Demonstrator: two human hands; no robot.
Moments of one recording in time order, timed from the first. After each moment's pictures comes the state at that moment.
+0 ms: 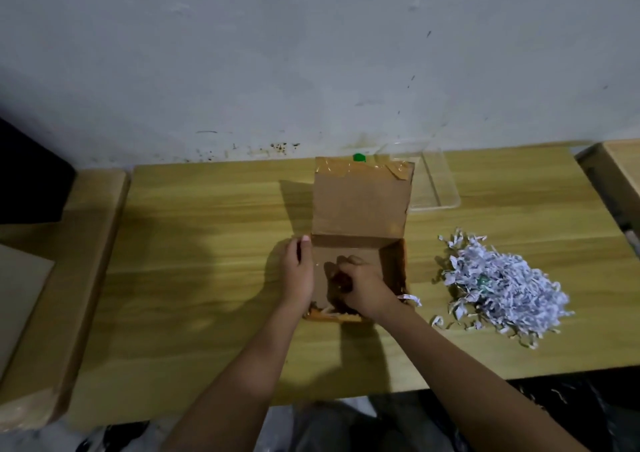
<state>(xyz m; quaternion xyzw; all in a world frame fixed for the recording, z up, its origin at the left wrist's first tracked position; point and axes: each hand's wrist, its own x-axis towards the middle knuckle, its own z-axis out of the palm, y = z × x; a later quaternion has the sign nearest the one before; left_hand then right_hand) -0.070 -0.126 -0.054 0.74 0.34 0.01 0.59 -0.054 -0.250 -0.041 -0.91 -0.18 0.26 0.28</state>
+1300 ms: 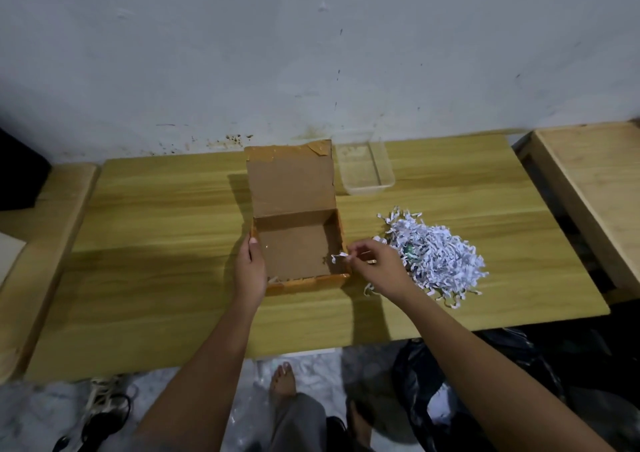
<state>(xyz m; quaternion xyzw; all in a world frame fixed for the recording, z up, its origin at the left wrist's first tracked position) -0.117 -0.174 -0.038 0.76 0.36 0.08 0.53 -0.069 -0.390 -0.035 -0.83 -0.06 0.17 0.52</state>
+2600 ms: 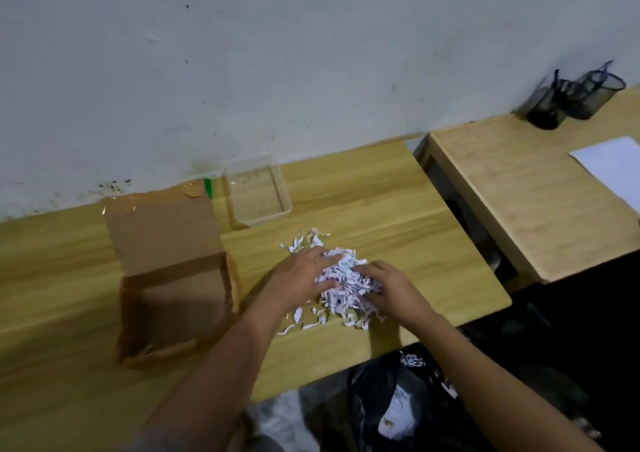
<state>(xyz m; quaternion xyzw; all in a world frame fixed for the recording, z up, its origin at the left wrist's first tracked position) -0.012 -0.372 -0.040 0.94 -0.21 -0.18 0.20 -0.039 -0.580 -0.046 -0.93 -0.13 0.14 0.33</state>
